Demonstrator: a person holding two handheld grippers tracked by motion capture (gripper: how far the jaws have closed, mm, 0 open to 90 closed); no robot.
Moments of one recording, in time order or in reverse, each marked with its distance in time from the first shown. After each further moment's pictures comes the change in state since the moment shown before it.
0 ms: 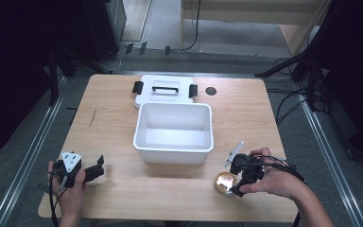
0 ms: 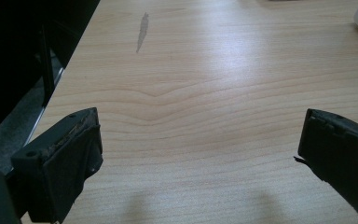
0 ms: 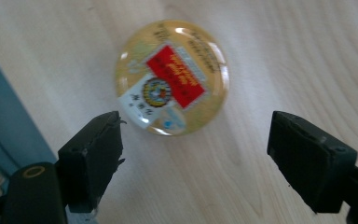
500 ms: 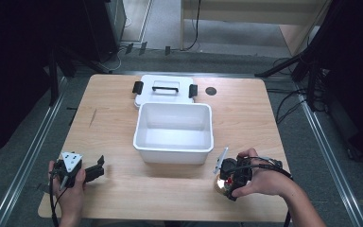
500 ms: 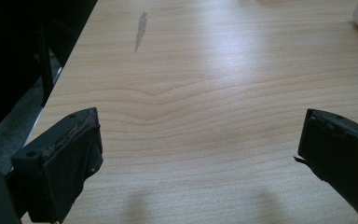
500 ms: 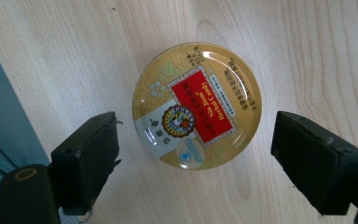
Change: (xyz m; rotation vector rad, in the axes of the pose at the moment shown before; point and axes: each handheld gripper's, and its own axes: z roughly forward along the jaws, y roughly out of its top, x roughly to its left) left arm 0.000 0.000 0.000 0.006 -0.004 0.005; right arm 0.012 0.020 0.018 0.051 0.000 -0.155
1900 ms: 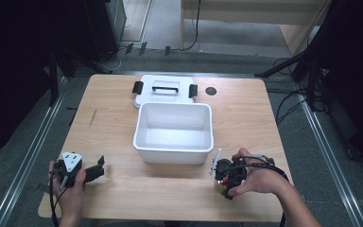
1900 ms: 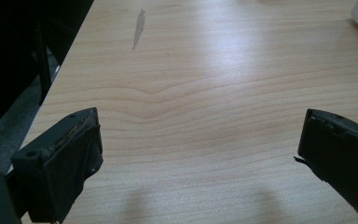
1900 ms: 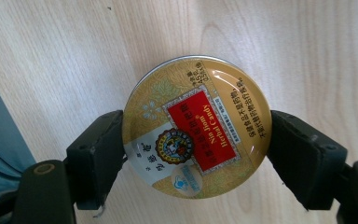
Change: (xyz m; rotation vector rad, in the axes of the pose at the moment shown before) left arm 0.000 0.000 0.000 0.008 -0.008 -0.001; right arm 0.000 0.011 0.011 0.051 0.004 -0.030
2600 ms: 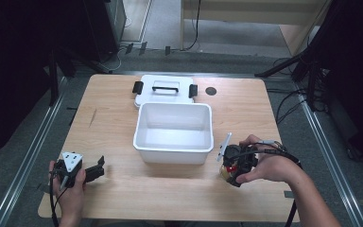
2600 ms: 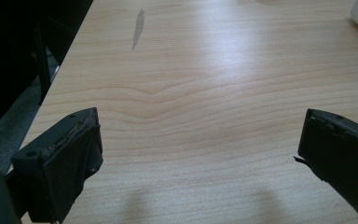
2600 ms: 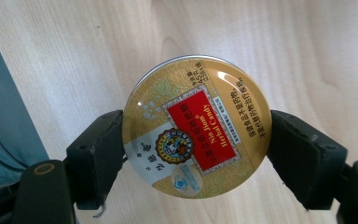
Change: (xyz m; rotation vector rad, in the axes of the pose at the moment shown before) left arm 0.000 0.000 0.000 -0.002 -0.001 0.001; right arm -0.022 -0.007 -0.051 -0.065 -0.034 -0.006
